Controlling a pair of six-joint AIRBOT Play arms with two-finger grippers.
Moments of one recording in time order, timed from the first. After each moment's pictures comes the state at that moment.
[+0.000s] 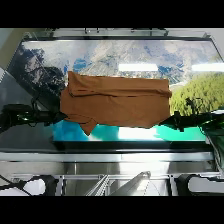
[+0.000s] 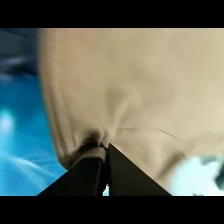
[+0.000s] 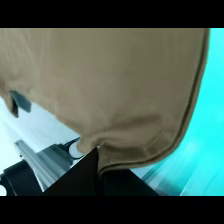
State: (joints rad) left arm 0.36 -1.44 0.73 -2.51 1.09 2.15; right arm -0.45 -1.51 0.68 -0.58 1.29 0.88
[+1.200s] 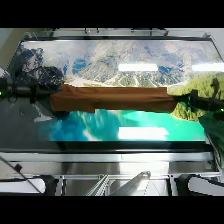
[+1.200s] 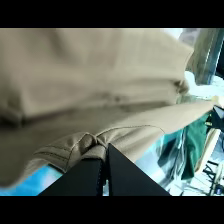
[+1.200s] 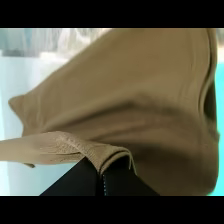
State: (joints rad) left arm 0.40 -1.59 1.31 -2.53 1.43 1.91; right arm -0.48 -1.41 0.84 -0.32 1.10 0.87
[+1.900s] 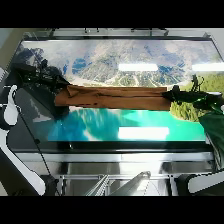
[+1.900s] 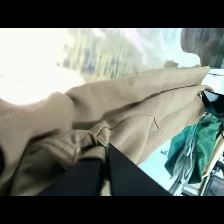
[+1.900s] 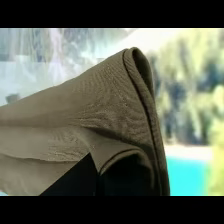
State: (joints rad) left arm 0.26 -2.18 1.95 -2.53 1.49 1.79; right arm -0.35 -1.78 1.08 -0.29 0.96 0.80
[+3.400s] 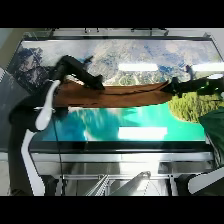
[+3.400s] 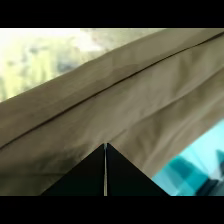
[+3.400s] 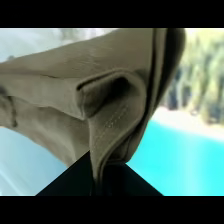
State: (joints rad) left arm -0.25 -2.19 2.04 -2.25 1.32 1.73; right arm -0.32 -1.85 1.43 -0.56 1.29 1.13
